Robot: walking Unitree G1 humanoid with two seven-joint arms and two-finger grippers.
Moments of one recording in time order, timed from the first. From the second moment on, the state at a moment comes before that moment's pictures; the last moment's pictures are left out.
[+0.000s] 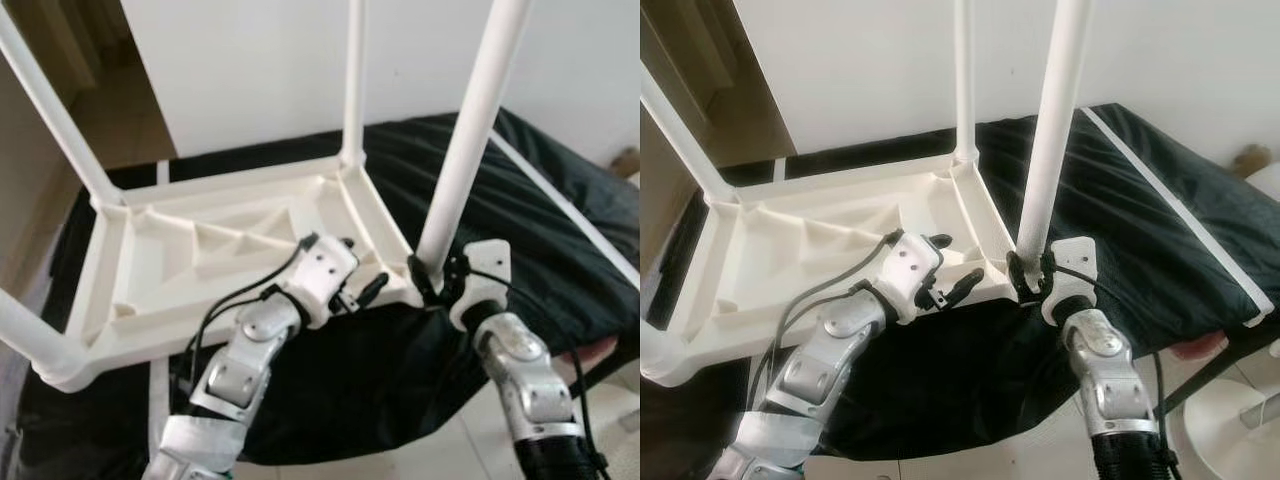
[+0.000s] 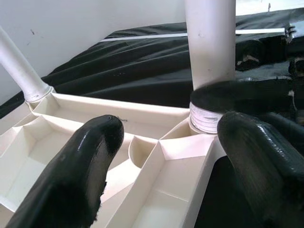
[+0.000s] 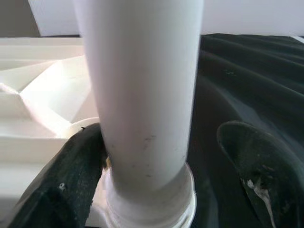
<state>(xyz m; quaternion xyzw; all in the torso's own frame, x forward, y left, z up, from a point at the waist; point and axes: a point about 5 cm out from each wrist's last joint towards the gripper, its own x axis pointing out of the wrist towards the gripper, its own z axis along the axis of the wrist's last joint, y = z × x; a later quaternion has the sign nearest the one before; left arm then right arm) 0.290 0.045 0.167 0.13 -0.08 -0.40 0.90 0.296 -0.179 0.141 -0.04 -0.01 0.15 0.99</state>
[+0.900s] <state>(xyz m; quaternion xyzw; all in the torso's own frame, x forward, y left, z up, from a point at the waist) 0.288 0.041 0.174 0.13 -0.09 -0.41 0.90 0.328 -0.180 0.135 -0.10 0.02 0.33 0.94</state>
